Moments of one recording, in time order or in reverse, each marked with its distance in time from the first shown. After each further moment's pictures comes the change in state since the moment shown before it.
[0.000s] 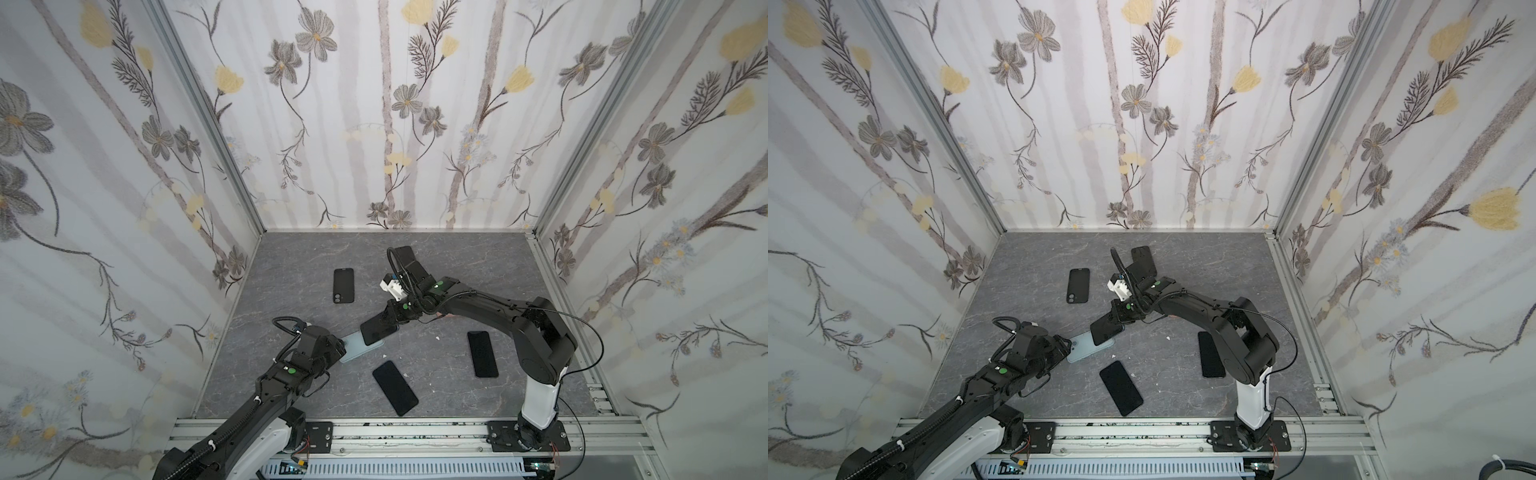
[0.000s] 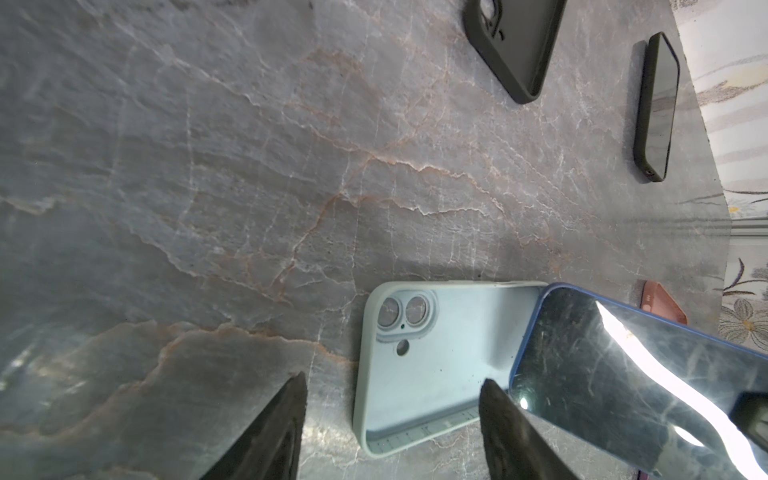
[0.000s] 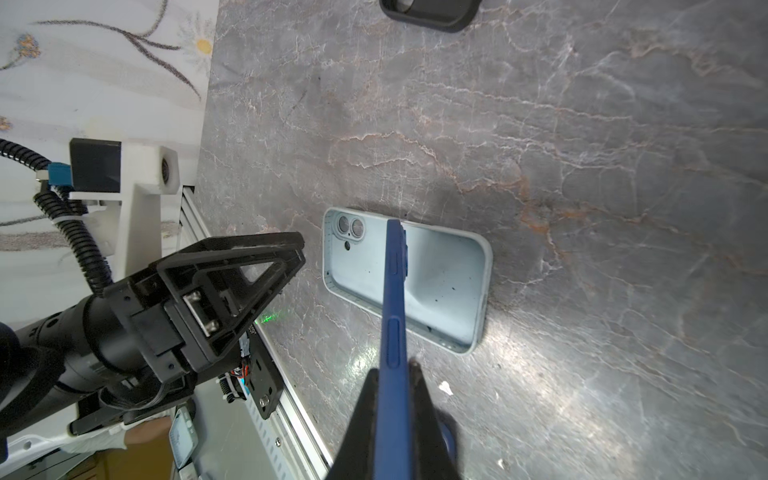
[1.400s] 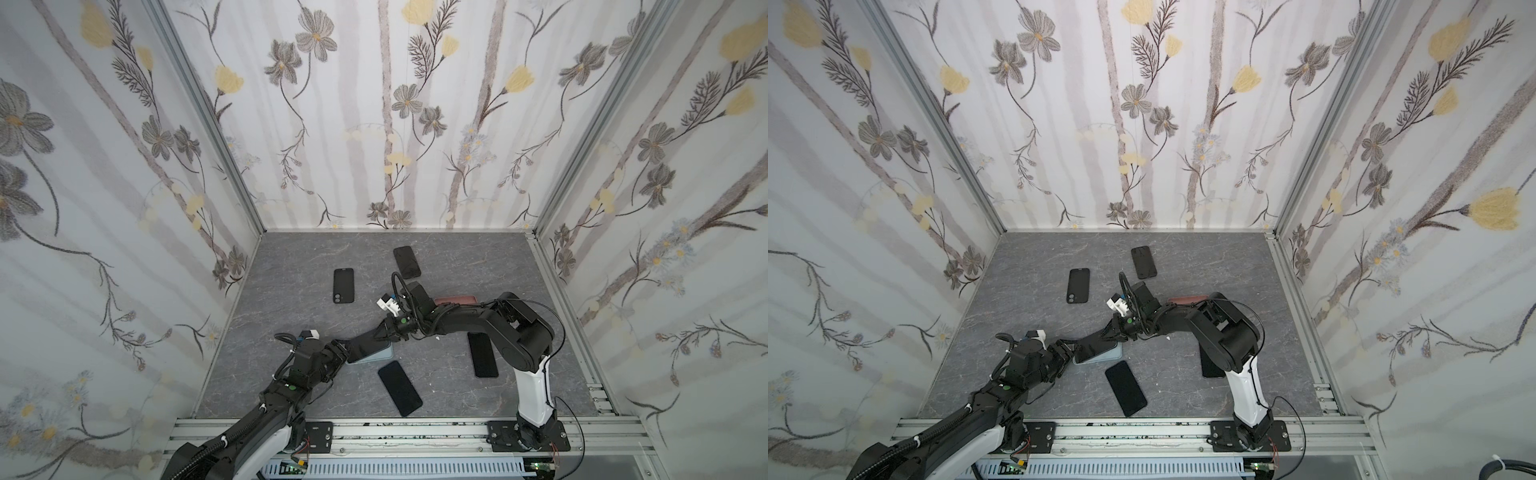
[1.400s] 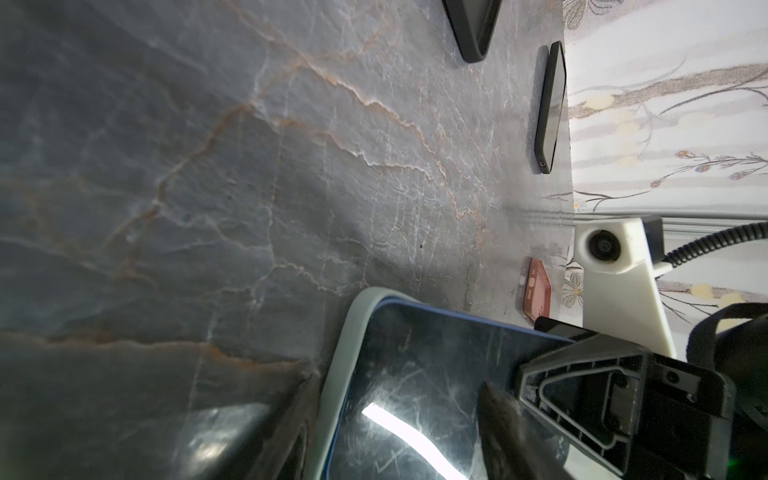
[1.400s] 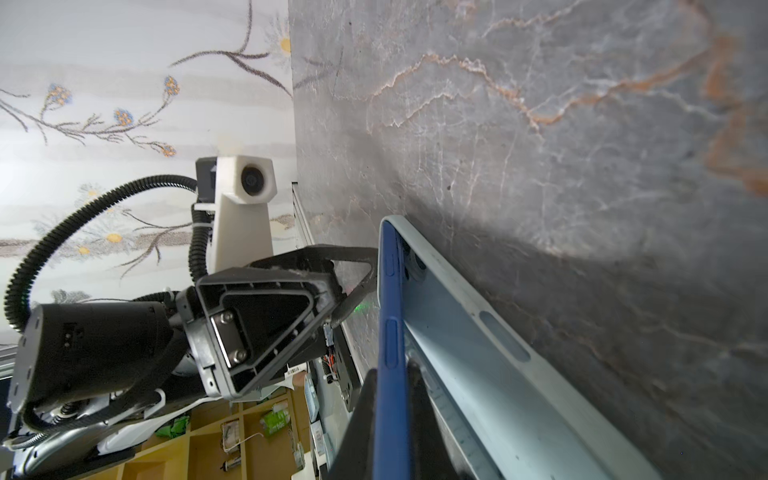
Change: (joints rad) left arm 0.024 -0.003 -0.244 0.477 0.209 -0.186; right arm 0.000 0.149 -0.268 0.647 -0.312 0.392
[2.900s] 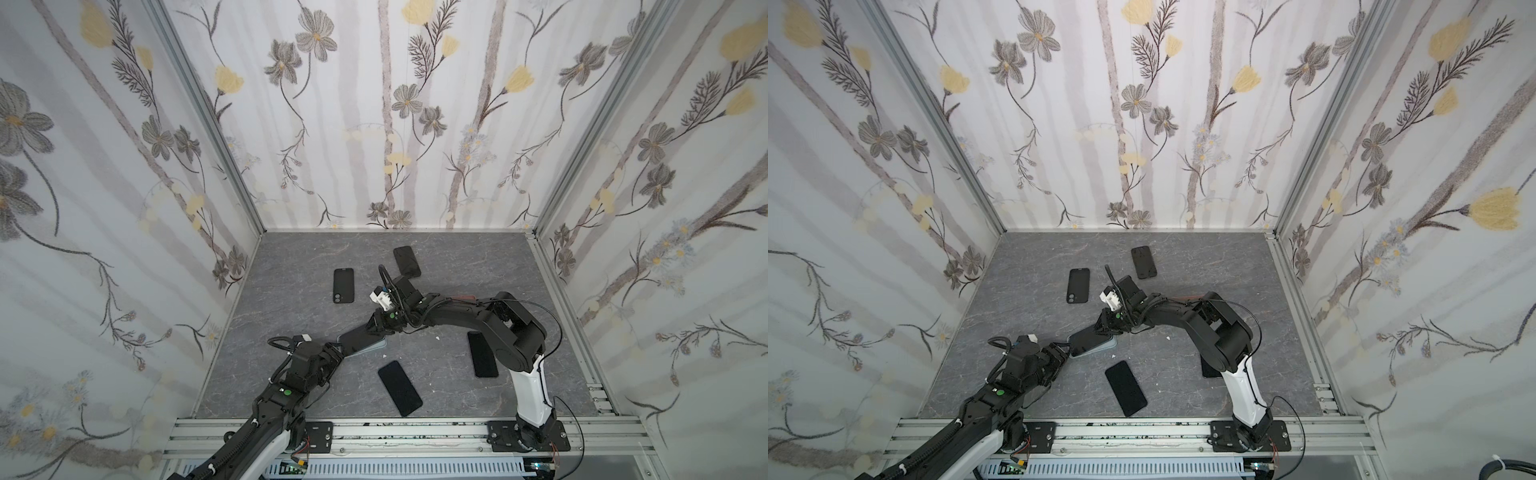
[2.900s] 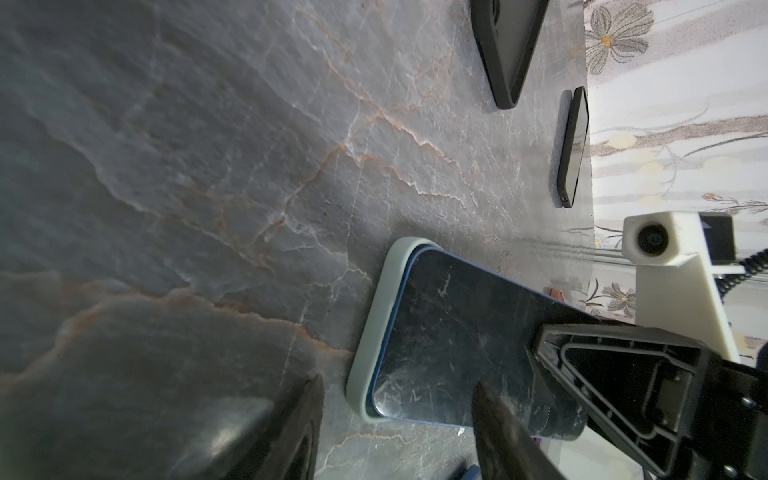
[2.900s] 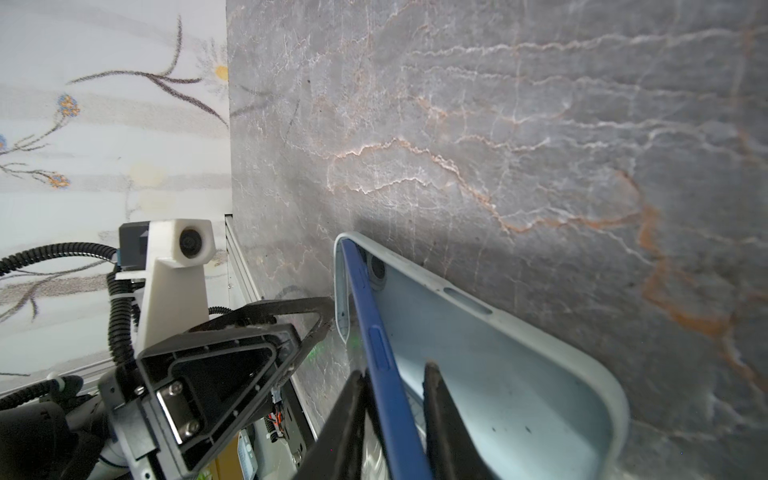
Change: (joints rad) left arm 0.008 -0.134 0.028 -0.217 -0.100 -0.018; right arm 0.045 0.035 0.220 -0.313 0.228 -0.154
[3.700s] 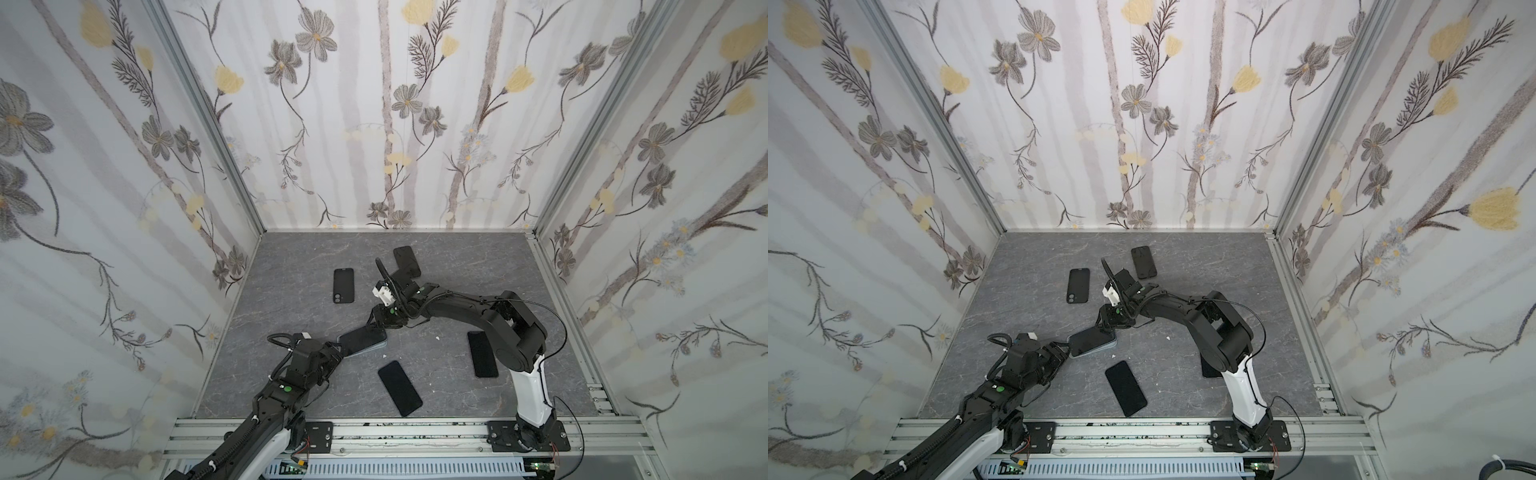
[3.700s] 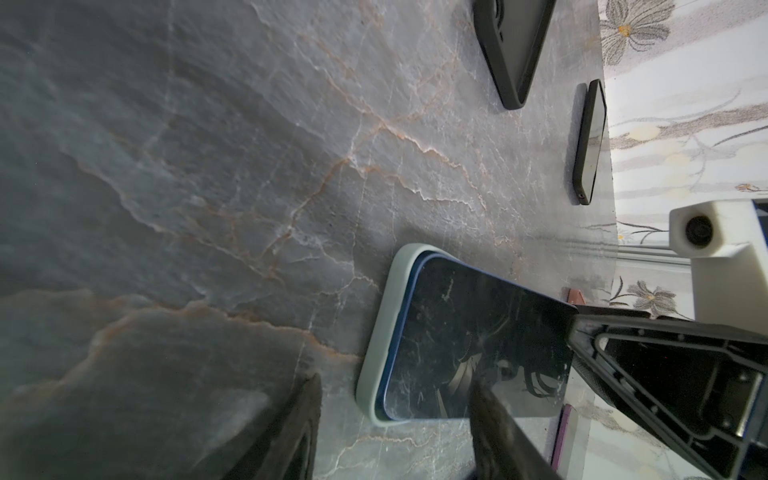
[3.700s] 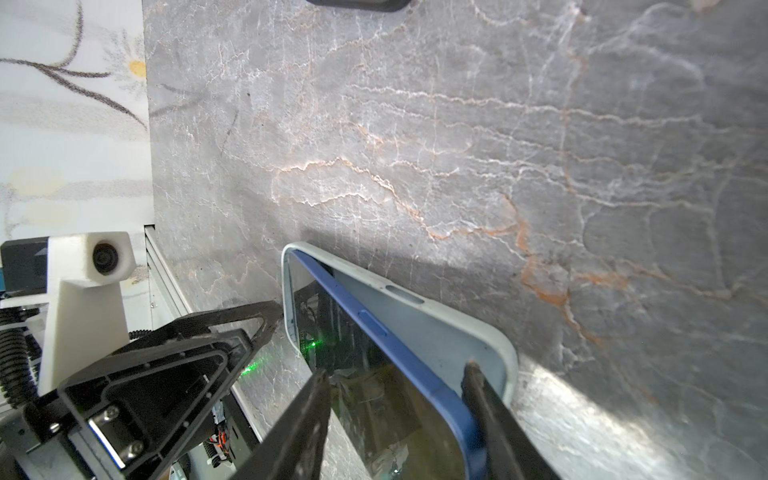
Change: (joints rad) left arm 0.012 -0.001 0.037 -0.068 -0.011 0.059; right arm -0.003 -0.012 0.120 -0.262 0.158 -0.130
